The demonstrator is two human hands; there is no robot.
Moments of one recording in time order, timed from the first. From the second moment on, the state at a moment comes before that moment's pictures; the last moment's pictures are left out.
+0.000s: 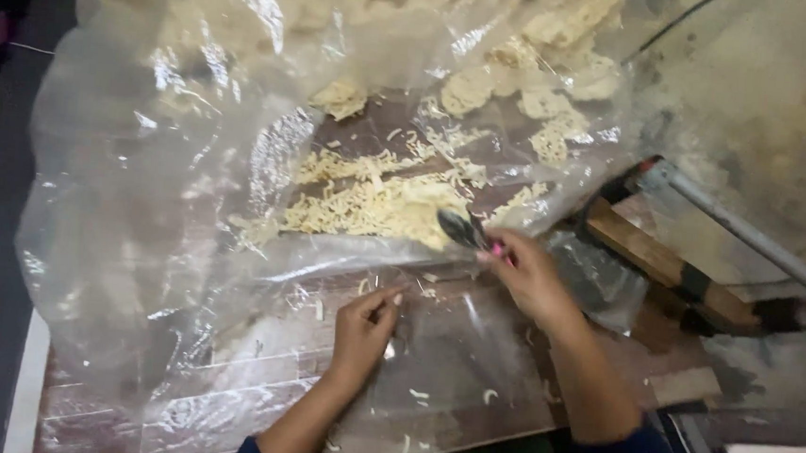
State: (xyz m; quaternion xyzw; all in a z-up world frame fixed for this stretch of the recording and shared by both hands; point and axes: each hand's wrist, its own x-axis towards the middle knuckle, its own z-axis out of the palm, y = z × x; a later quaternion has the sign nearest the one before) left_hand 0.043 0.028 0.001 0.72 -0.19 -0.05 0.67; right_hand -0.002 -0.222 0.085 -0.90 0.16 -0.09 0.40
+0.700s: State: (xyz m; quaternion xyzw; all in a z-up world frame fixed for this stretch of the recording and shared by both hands) left_hand -0.023 -0.038 0.049 0.78 -0.44 0.31 0.33; right_hand -0.178 -0.199 0.071 -0.90 0.25 0.00 0.35
